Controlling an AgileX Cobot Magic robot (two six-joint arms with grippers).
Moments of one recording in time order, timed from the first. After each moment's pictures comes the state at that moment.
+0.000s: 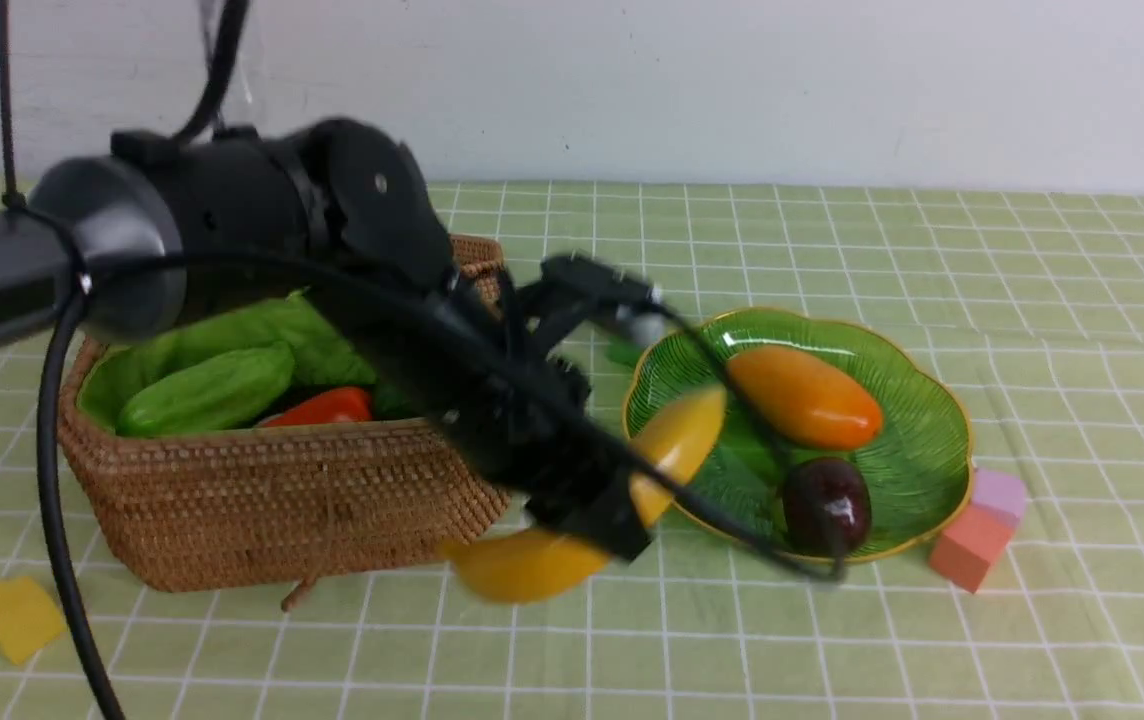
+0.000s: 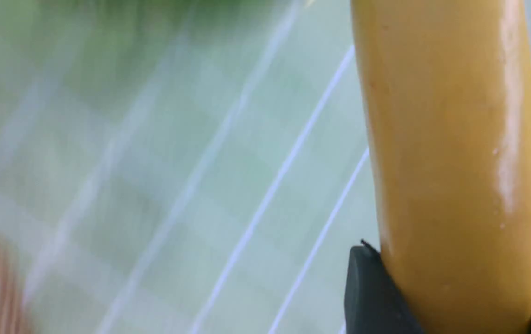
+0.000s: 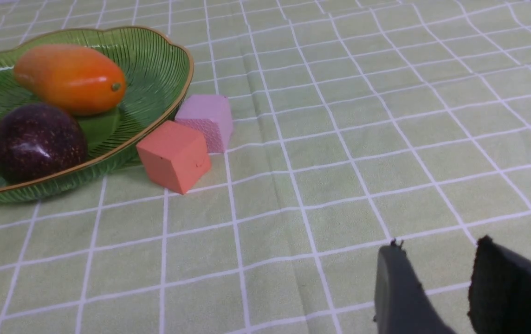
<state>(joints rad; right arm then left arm) -0.14 -0.01 0.02 -0.01 0.39 0.11 -0.49 1.79 -1.45 -0.66 0.95 0.66</state>
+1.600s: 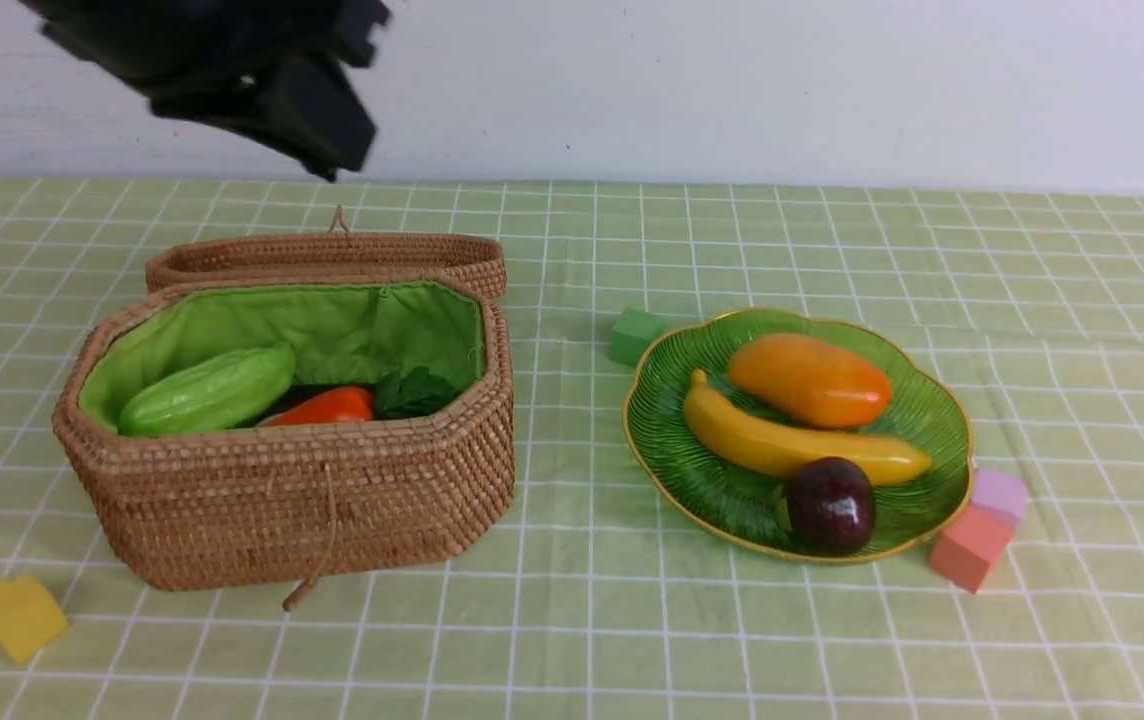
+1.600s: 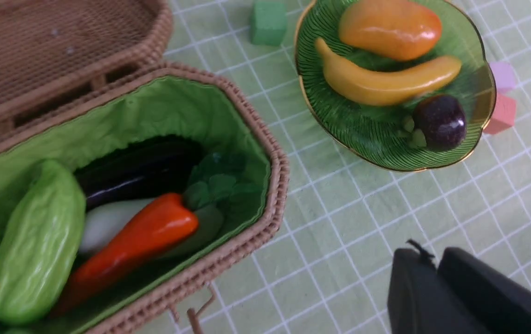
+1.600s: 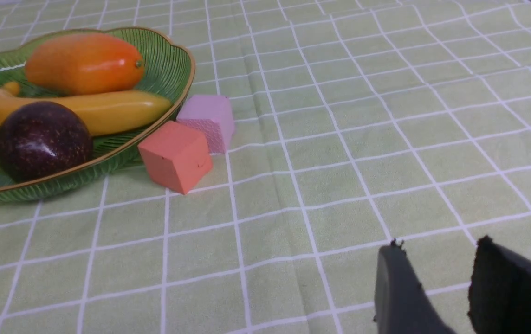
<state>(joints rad) -0.14 -0.01 0.02 -0.01 0.39 0.11 -0.27 1.44 -1.74 -0.30 1.24 0.06</state>
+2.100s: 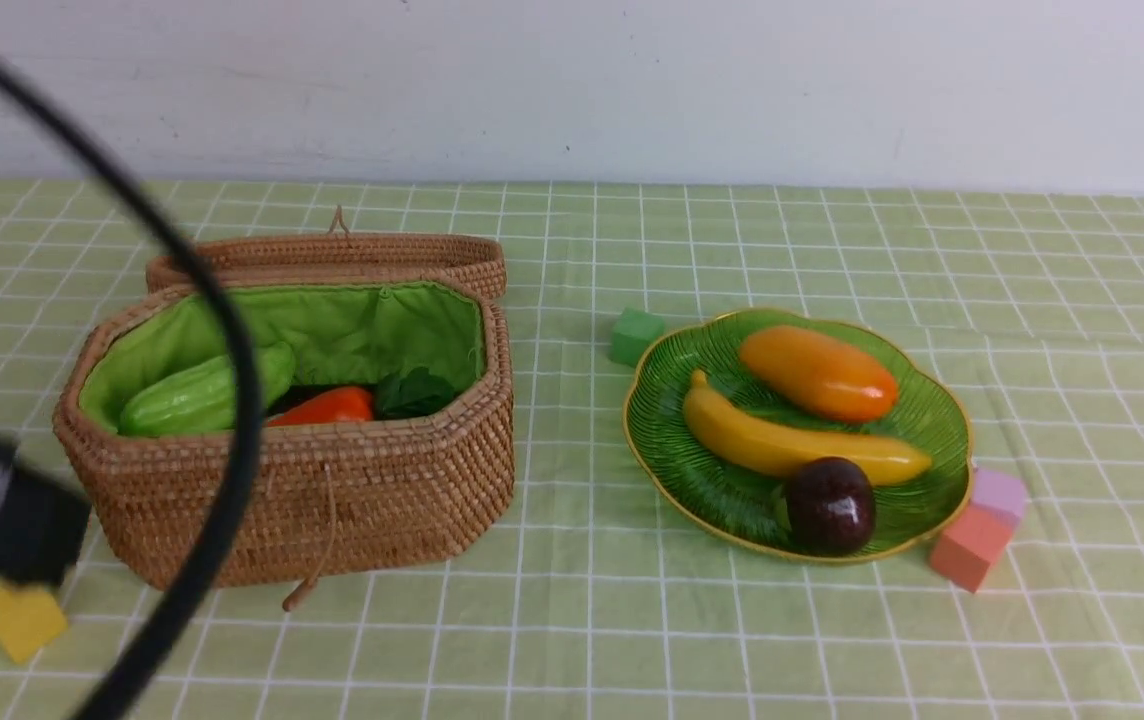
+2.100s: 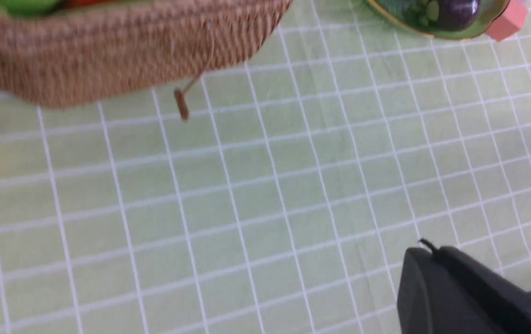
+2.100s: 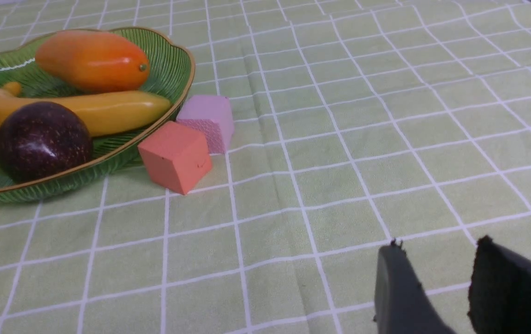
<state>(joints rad) -0.14 -0.01 0.02 -0.01 0.39 0.11 -0.24 0.81 -1.07 -0.30 1.24 -0.16</state>
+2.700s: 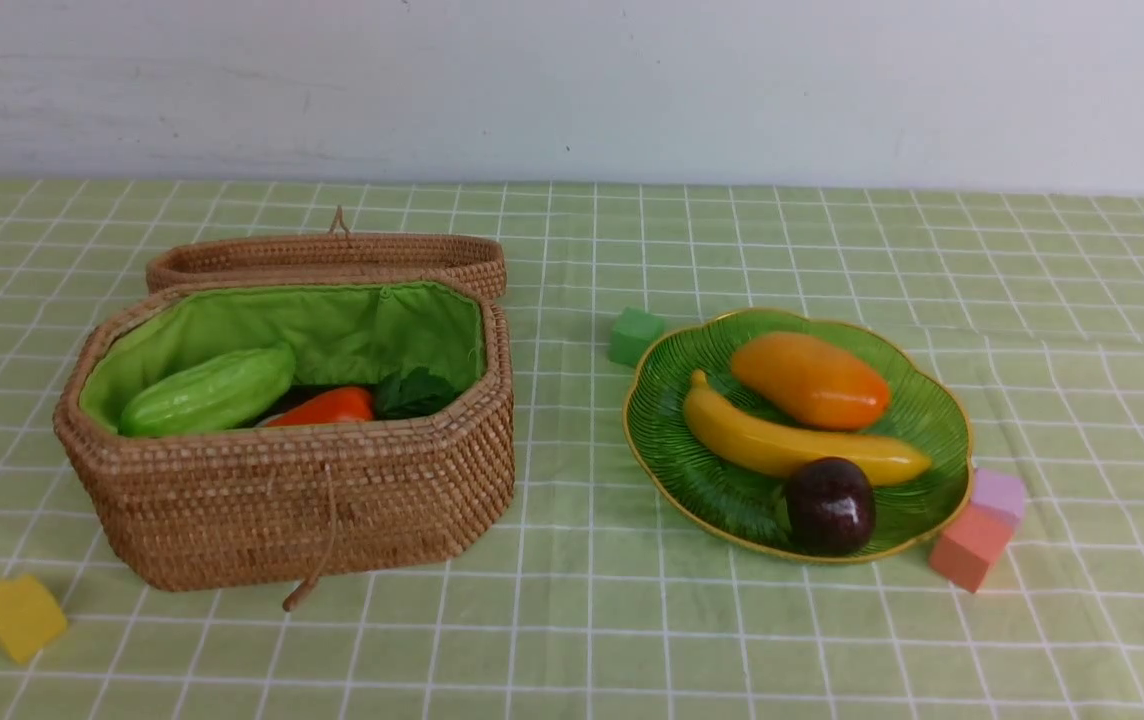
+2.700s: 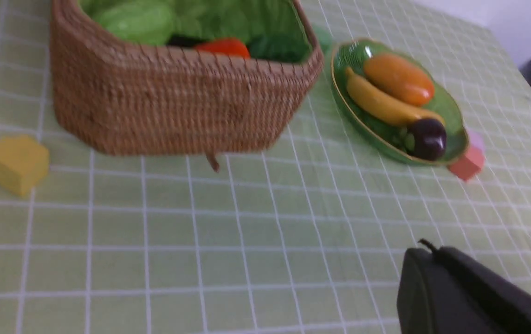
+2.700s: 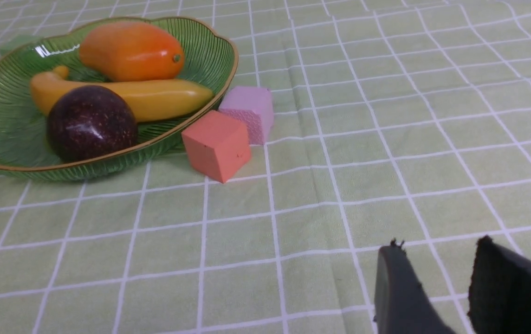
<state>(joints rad) -0.06 -0.01 0.02 -0.01 0.39 0.11 -0.24 0.19 -0.77 -0.16 1.05 -0.34</state>
